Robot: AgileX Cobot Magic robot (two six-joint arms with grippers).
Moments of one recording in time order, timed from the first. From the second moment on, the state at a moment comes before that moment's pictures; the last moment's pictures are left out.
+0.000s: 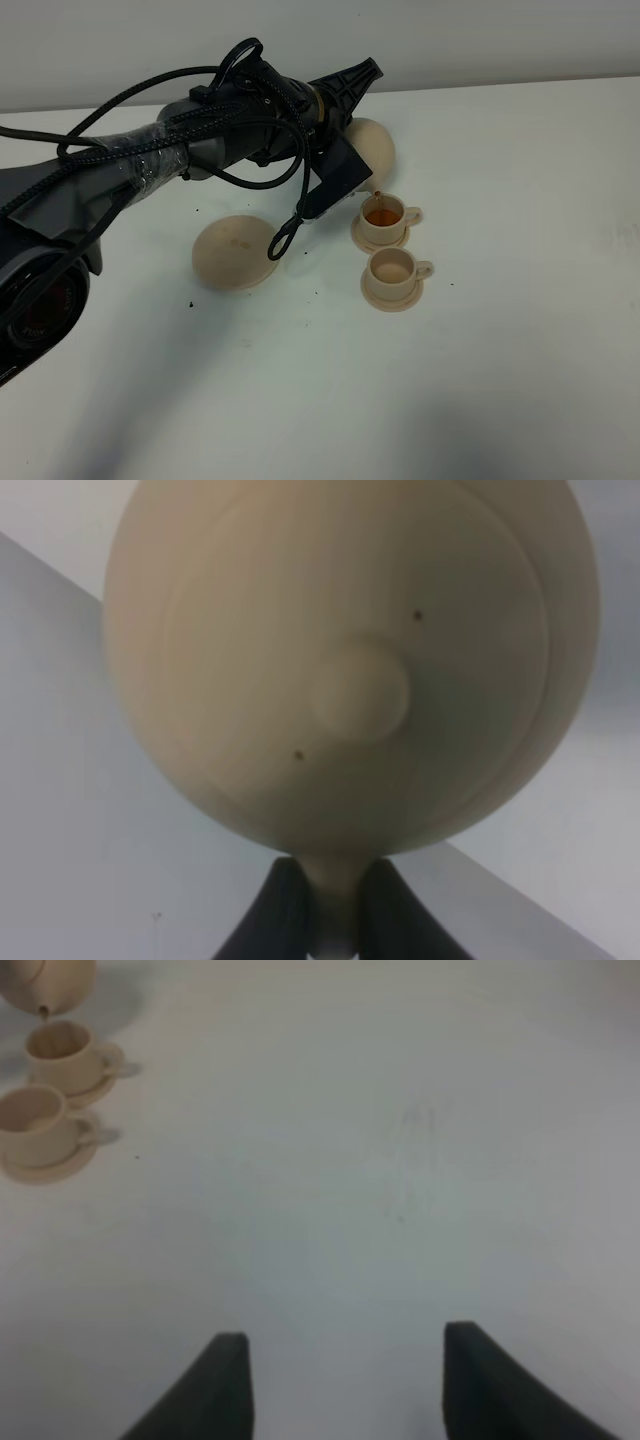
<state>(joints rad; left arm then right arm) -0.55 2.25 -1.76 0.46 0.31 1.78 0.10 -0.01 -0.49 0.07 1.06 -0.10</state>
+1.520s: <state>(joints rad) -0.55 2.25 -1.76 0.46 0.23 1.83 0.10 -0.01 -0.49 0.07 1.06 -0.10</state>
